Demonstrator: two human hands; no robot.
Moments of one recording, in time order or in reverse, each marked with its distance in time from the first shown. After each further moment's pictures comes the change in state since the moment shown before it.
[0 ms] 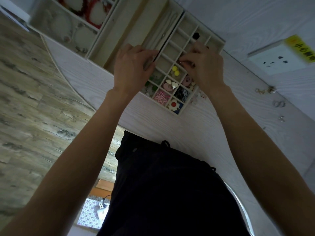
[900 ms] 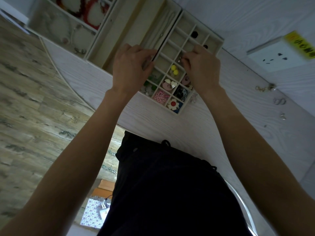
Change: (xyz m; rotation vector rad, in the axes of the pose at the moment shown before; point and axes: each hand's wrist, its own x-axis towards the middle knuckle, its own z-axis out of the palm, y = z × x) left_hand 0.001 0.000 -0.001 0.019 0.003 0.024; right_hand -0.002 -0.006 0.008 -0.161 -0.068 0.150
